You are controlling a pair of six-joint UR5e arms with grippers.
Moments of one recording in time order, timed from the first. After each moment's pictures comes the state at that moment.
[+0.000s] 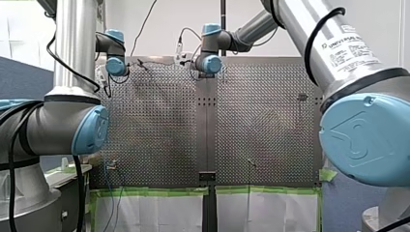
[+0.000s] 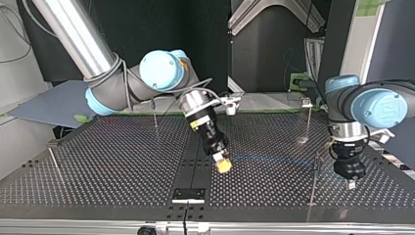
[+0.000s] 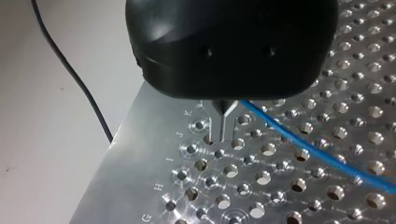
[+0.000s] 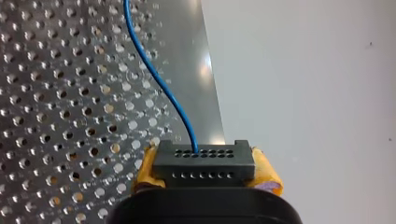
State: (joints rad) left arm 0.16 -1.69 -1.63 -2.78 -1.61 -1.90; right arm 2.36 -1.03 1.09 -0.36 1.46 1.66
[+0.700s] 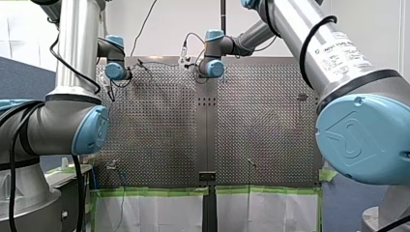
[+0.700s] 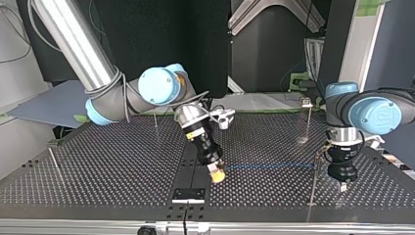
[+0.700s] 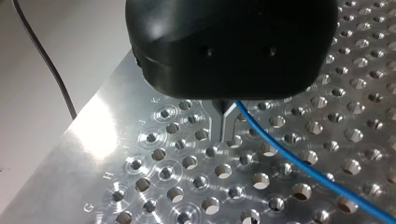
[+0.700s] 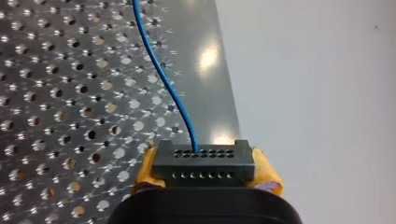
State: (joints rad) left arm 0.17 -1.75 -1.61 -2.76 -1.53 -1.96; right arm 2.33 -0.96 1.00 -0.35 1.44 1.71
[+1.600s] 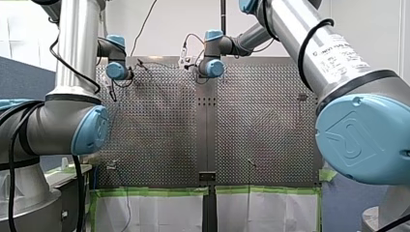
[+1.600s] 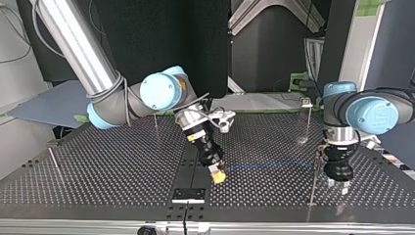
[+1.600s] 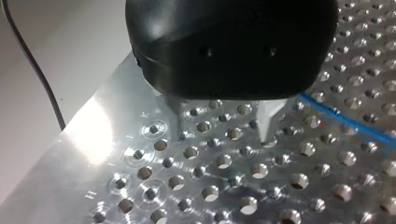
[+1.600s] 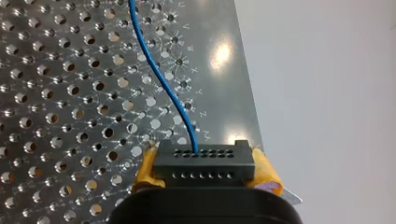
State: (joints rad) left arm 0.16 -1.75 -1.61 -2.77 -1.52 -1.97; right arm 2.32 -0.94 0.96 -0.29 1.44 1.71
